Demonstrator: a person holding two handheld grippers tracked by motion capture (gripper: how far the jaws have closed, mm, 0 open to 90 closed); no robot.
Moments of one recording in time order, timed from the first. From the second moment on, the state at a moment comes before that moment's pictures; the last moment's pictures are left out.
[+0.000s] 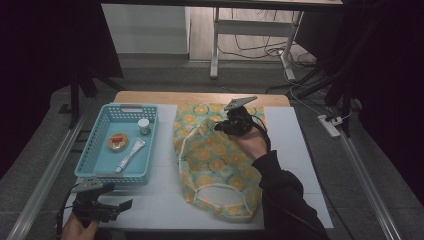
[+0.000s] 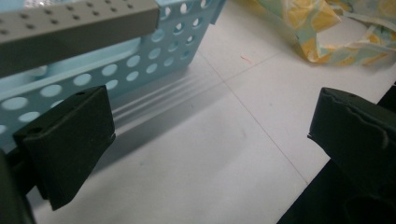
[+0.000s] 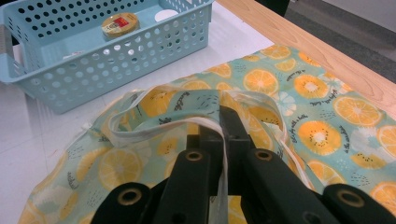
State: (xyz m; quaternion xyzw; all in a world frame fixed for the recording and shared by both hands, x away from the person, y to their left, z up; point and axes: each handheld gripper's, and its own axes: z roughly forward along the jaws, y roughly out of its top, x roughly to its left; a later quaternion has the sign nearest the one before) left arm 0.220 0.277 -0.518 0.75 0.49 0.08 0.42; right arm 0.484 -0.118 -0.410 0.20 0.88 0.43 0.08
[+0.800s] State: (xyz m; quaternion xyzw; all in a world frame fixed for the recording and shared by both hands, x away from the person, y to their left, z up) left arm 0.224 0.283 -0.489 0.75 0.49 0.11 0.42; right arm 0.485 -0.120 -0.413 0.20 0.88 0.42 0.08
